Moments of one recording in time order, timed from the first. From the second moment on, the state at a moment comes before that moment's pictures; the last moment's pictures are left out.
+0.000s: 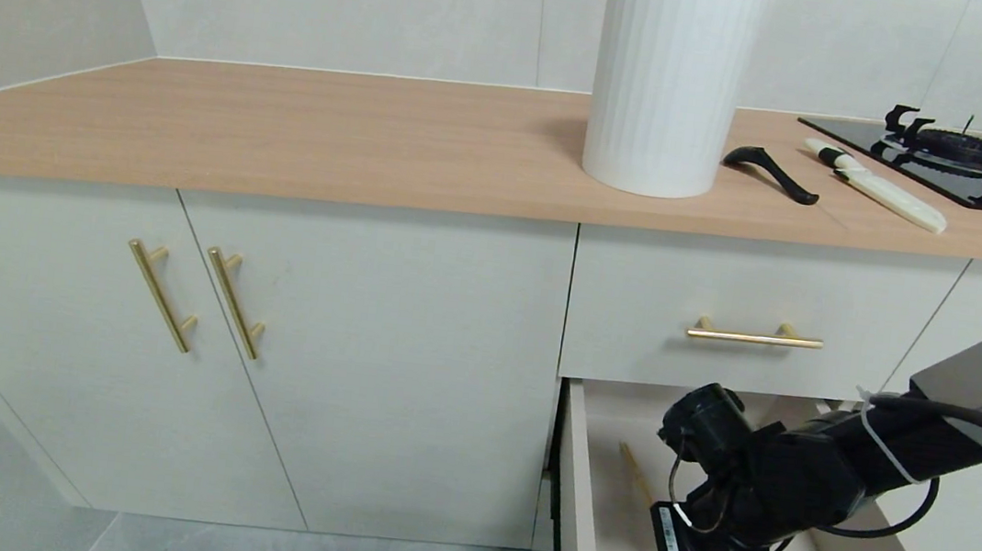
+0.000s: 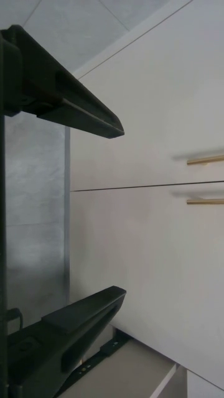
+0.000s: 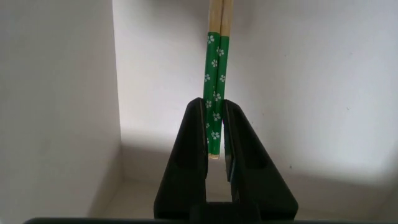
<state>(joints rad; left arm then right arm) 0.00 0.00 0.00 0.00 0.03 -0.01 0.52 2.12 -1.01 0.09 -0.04 0.38</state>
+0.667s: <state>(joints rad) 0.00 0.00 0.00 0.00 0.03 -0.01 0.52 2.23 -0.98 -0.04 -0.12 0.38</state>
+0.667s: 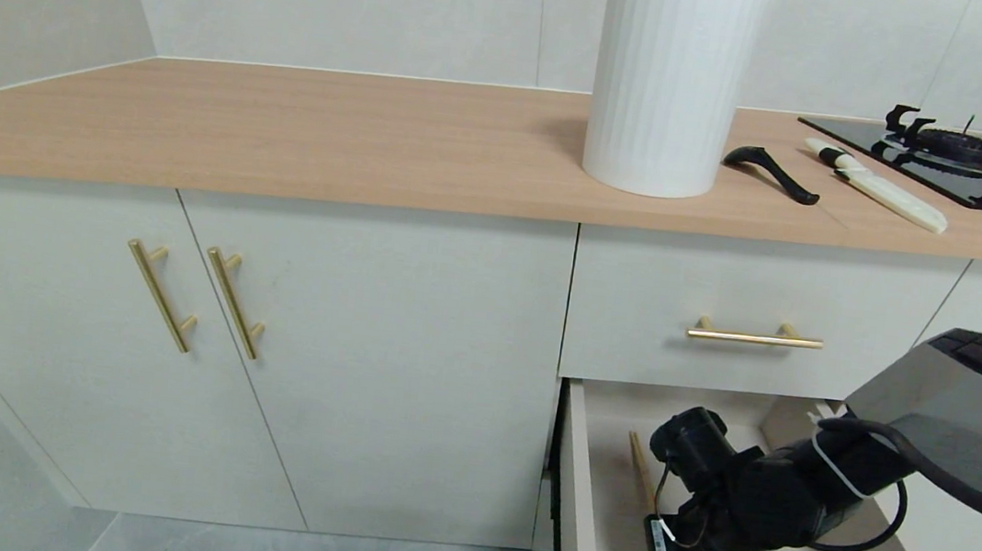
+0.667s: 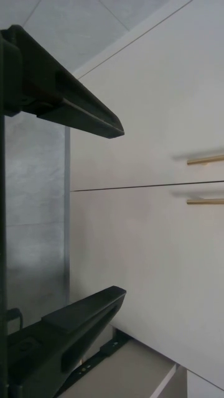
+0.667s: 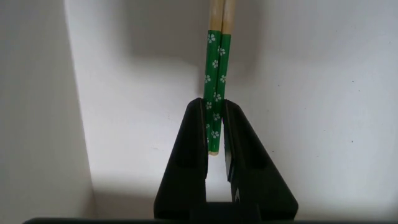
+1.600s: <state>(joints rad) 0.00 0.00 0.00 0.00 0.03 -0.01 0.52 2.14 -0.95 -0.03 -0.11 0.38</state>
